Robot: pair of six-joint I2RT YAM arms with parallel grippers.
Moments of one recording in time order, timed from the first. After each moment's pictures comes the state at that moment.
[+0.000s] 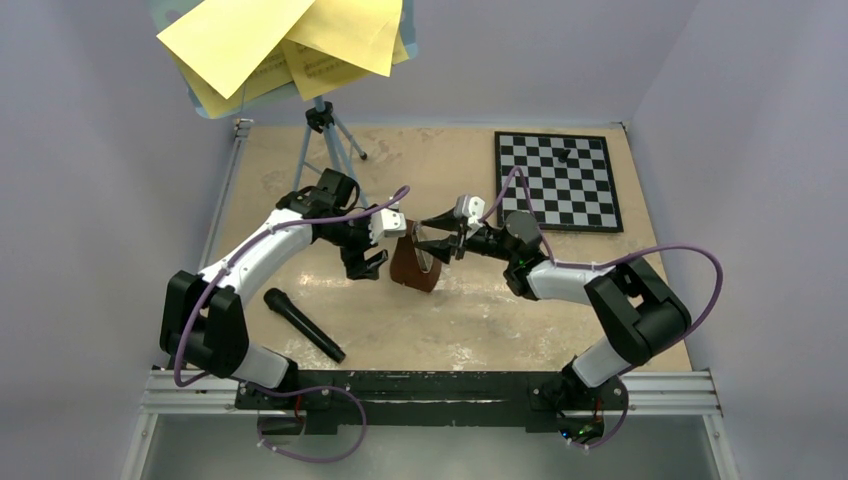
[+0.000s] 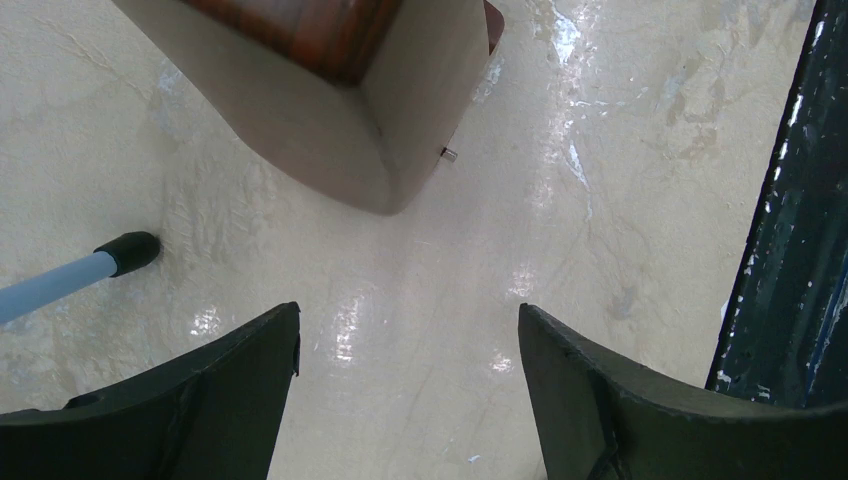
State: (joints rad) left arm -0.39 1.47 1.11 -0.82 0.58 0.85; right arm 0.58 1.56 0.61 1.06 -0.73 -0.03
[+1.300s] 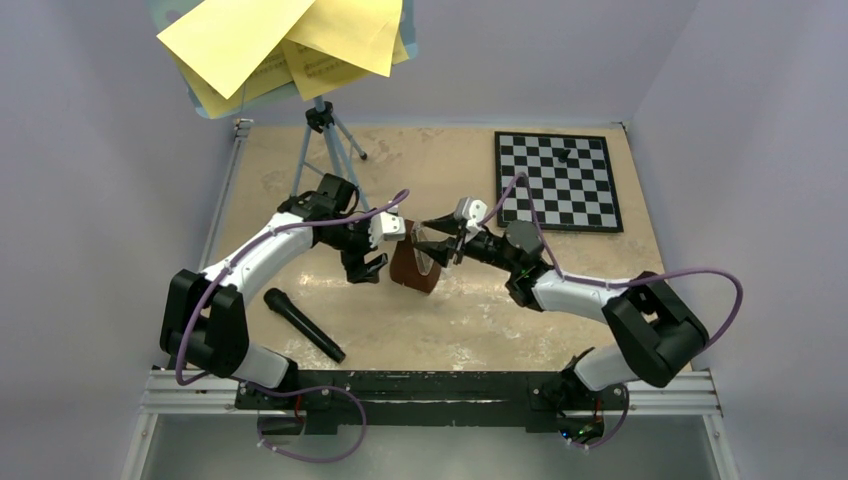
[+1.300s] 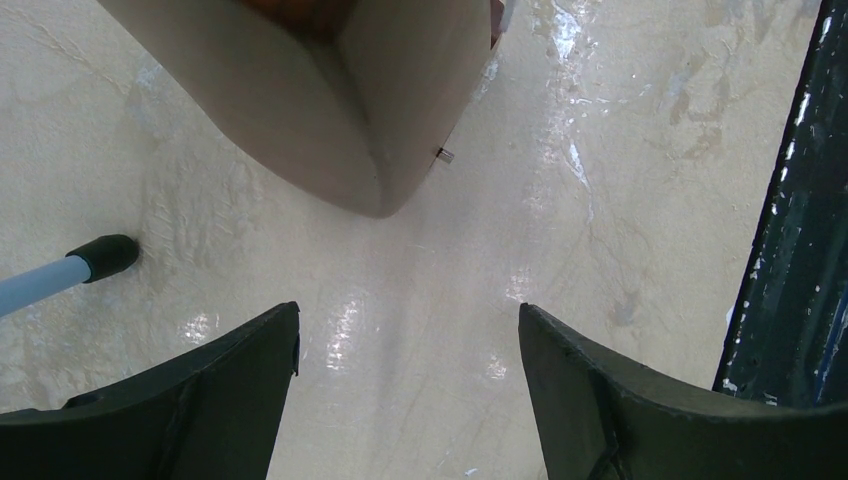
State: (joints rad) left arm -0.38 1.47 1.07 -0.77 0.60 0.85; right arm 0.65 1.47 0.57 1.00 -0.55 -0.03
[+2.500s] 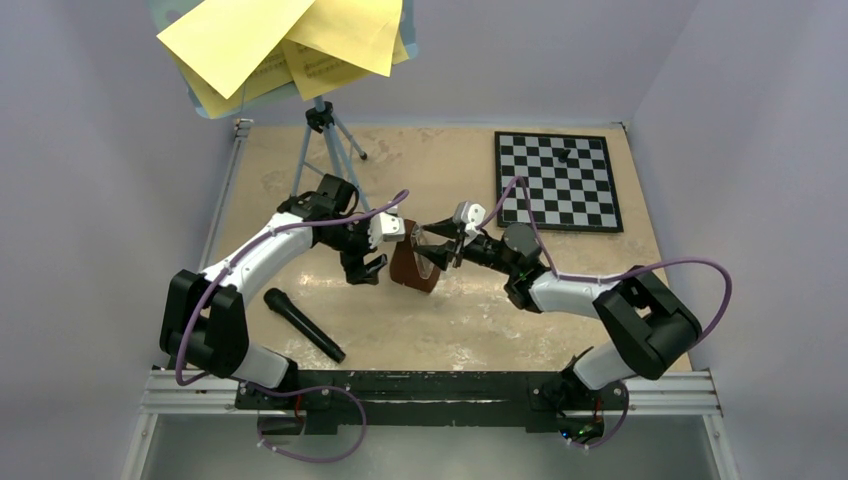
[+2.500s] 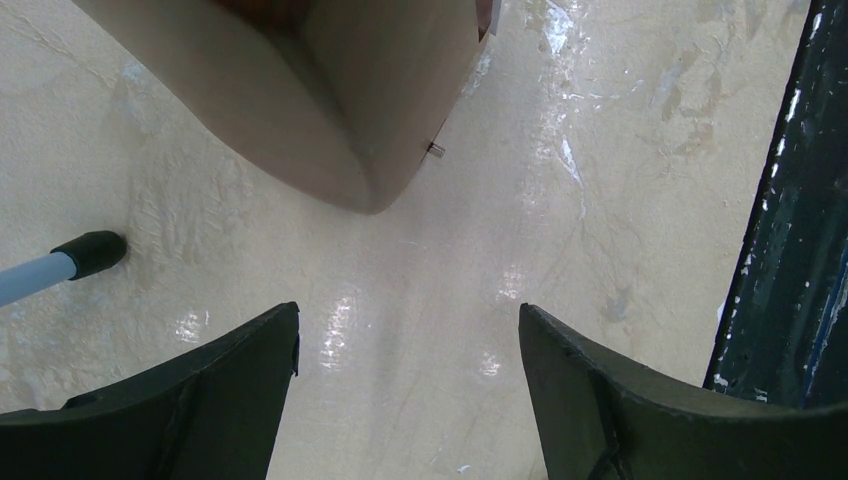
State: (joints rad) left arm -0.38 1.47 1.06 -0.79 0.60 0.85; right arm 0.66 1.48 0.54 1.04 -0.54 -0.01
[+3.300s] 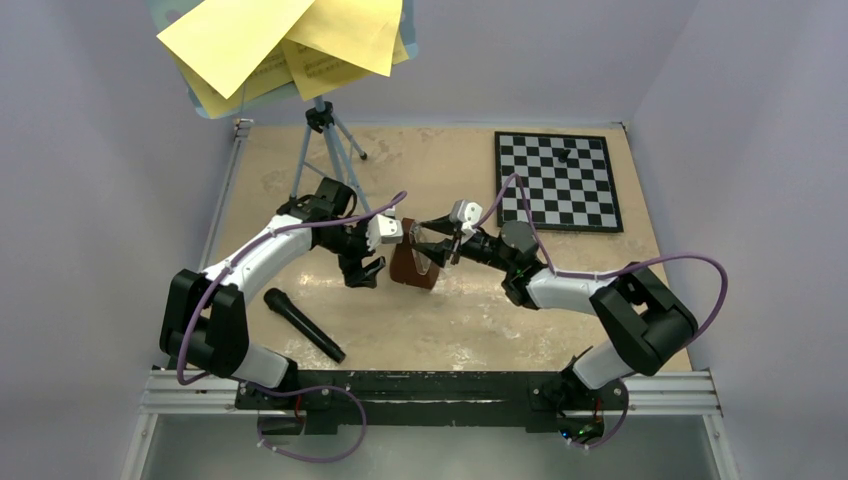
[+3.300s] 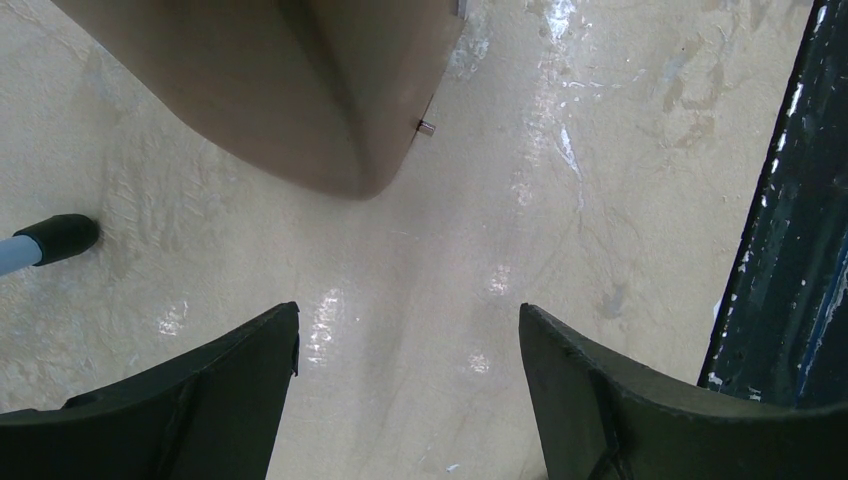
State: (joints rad) left arm -0.37 1.47 1.03 -0.77 0.60 0.84; right arm 0.66 1.51 0.57 1.04 -0.55 -0.05
